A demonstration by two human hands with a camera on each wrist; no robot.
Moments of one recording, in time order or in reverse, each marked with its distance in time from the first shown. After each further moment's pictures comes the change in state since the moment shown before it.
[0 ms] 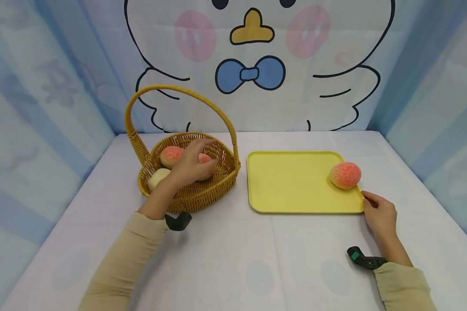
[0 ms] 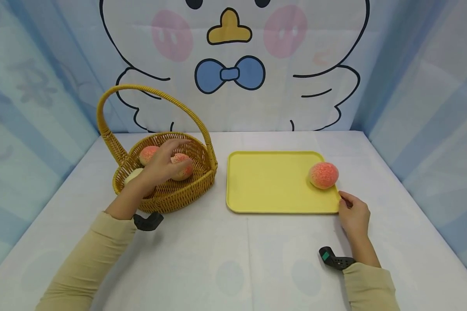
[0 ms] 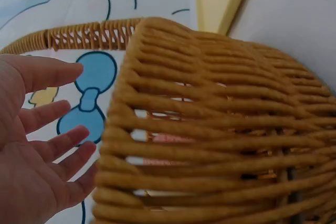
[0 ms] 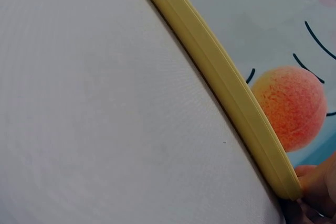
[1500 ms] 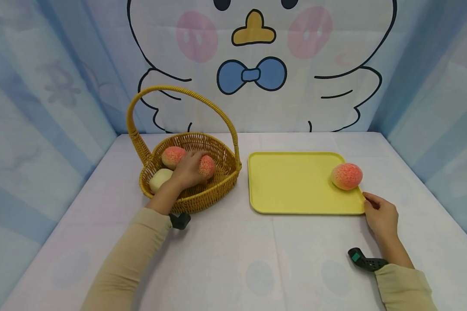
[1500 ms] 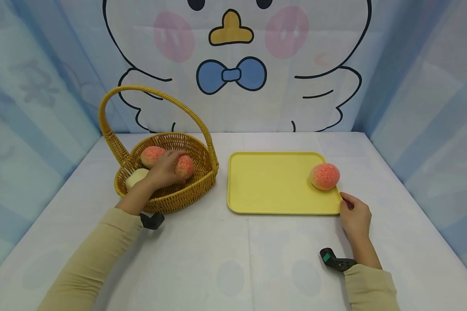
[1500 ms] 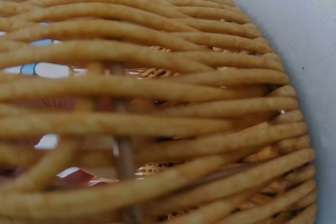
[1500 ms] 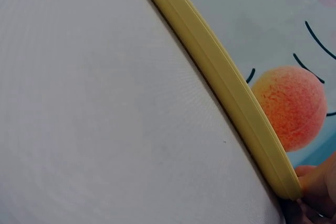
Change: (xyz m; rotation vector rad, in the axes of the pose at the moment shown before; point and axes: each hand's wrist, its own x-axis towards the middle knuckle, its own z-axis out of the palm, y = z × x) left_hand 0.006 -0.048 0.017 0.207 -0.110 -0.216; right_hand -0.001 0.002 -0.001 -0.004 0.019 -0.054
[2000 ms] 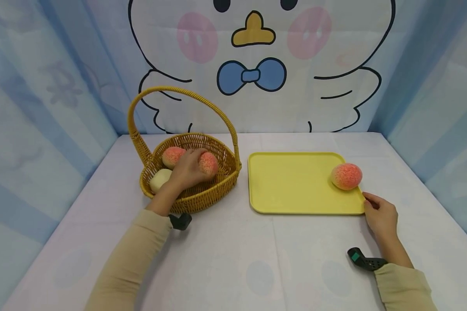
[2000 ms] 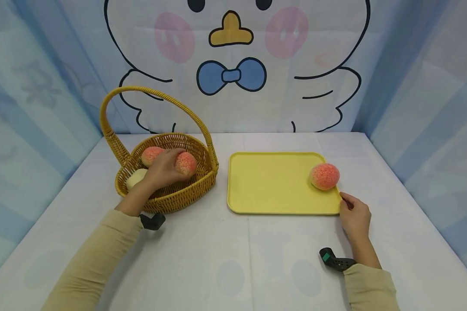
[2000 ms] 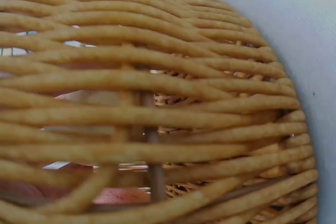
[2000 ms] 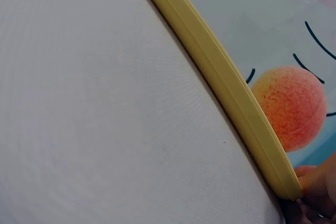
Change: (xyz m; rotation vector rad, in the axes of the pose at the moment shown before) left_hand -0.005 0.007 -0.002 0.029 0.144 0.079; right_hand 0.001 0.000 0.002 0.012 0.009 0.012
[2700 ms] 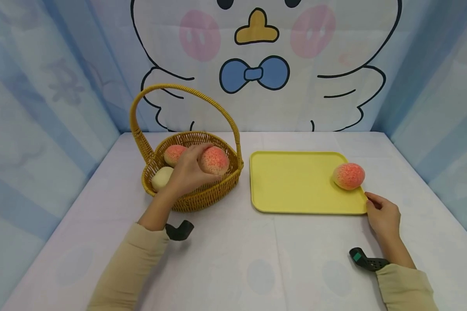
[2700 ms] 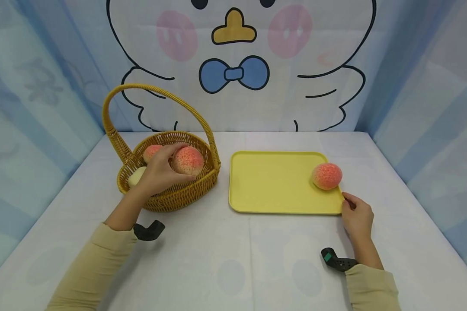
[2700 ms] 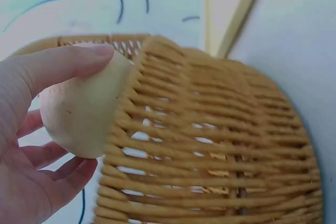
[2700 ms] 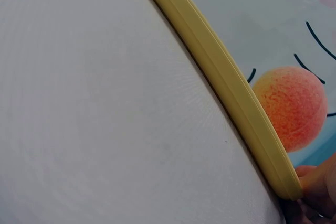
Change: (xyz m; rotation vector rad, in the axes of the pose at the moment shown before) left_hand -0.028 0.031 -0.019 -0.204 0.110 0.092; right_hand -0.001 -0.002 -0.002 0.002 -0.013 0.020
